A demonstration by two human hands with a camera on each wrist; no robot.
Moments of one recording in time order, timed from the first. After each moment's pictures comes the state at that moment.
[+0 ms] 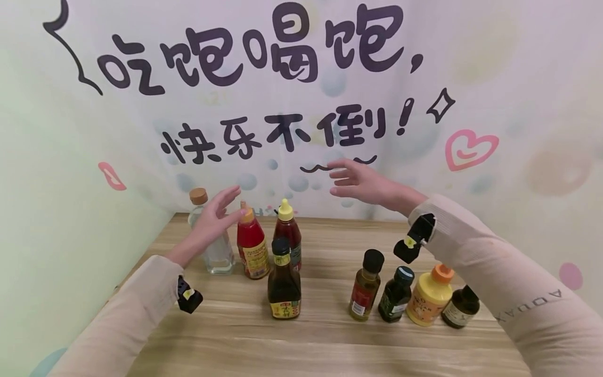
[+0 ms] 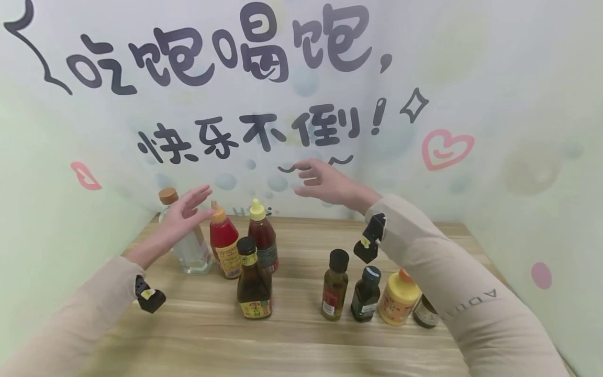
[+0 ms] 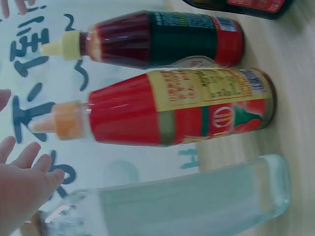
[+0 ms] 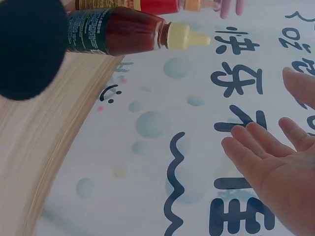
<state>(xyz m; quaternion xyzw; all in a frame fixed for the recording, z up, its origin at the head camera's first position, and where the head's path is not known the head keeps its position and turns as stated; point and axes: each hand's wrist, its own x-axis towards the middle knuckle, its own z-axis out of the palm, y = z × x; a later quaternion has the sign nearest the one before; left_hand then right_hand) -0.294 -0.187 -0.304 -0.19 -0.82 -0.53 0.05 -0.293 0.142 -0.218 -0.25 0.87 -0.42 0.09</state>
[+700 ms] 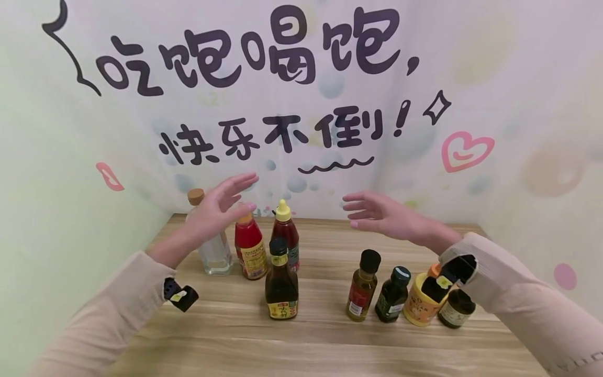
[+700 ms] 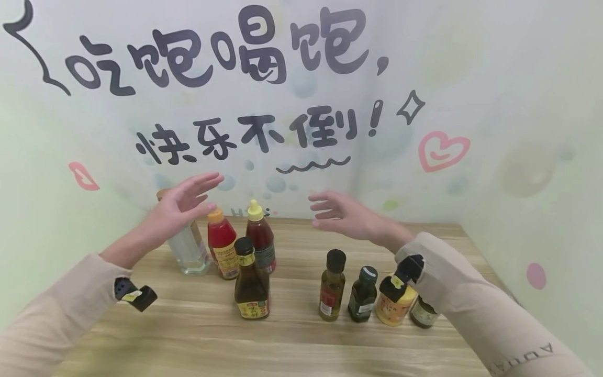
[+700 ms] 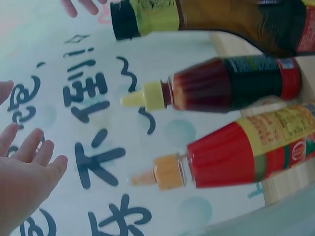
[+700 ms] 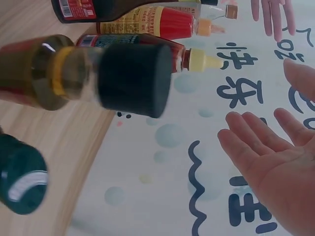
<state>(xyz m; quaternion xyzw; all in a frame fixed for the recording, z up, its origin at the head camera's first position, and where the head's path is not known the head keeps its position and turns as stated) -0.261 -0.164 -0.254 -0.32 -0.79 -0.53 0.05 -0.248 0.177 -0.249 -0.29 0.84 -0.44 0.11</state>
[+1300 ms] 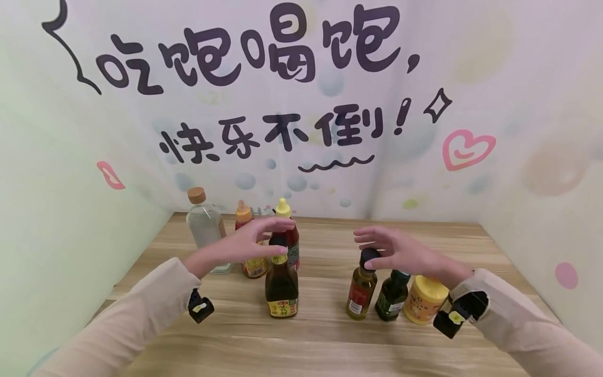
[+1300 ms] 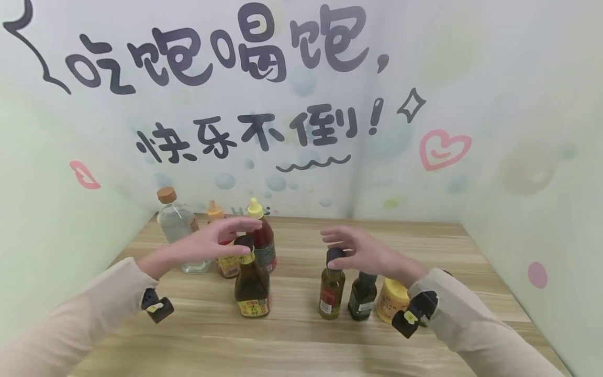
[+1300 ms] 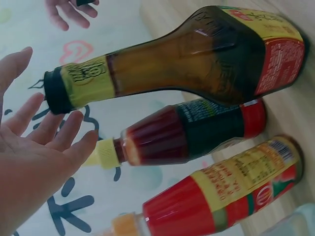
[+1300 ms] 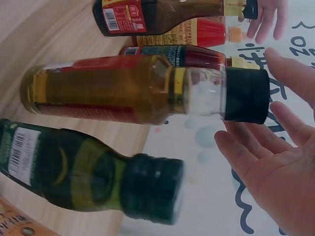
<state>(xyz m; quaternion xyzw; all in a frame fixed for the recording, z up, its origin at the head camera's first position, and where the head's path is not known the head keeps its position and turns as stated) -0.254 -0.128 -0.288 -0.39 -0.81 -0.43 -0.11 -0.226 0.201 -0.304 -0.31 0.83 -0.44 0.11</state>
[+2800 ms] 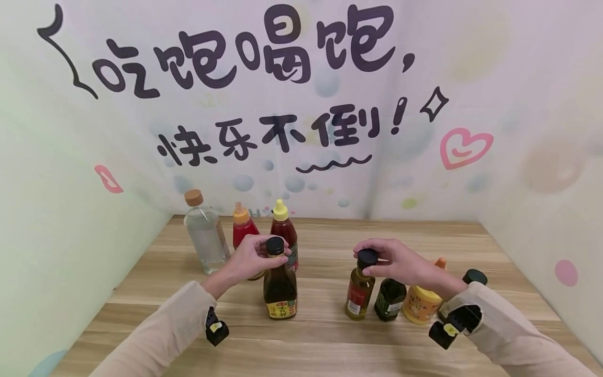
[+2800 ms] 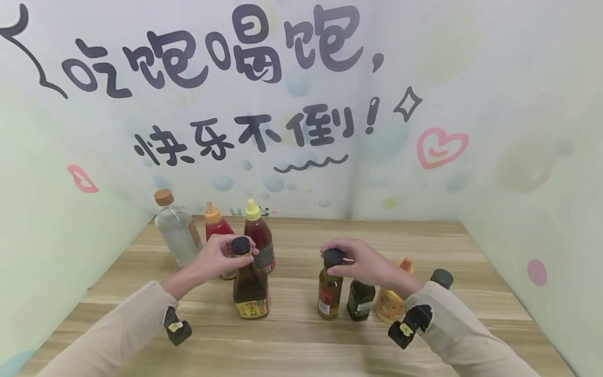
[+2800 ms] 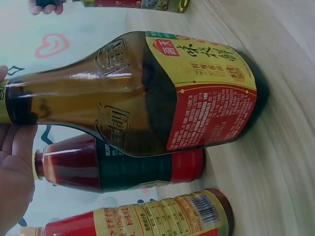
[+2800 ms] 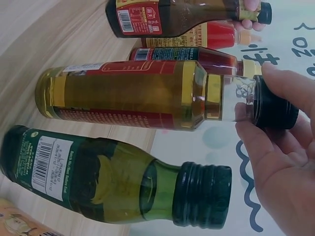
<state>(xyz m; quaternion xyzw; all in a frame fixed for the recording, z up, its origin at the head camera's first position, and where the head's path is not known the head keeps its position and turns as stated) -0.257 -0.119 -0.347 -0.29 -0.78 -0.55 -0.06 -0.221 0.204 -0.325 -0.32 0.82 -0.47 0.10</state>
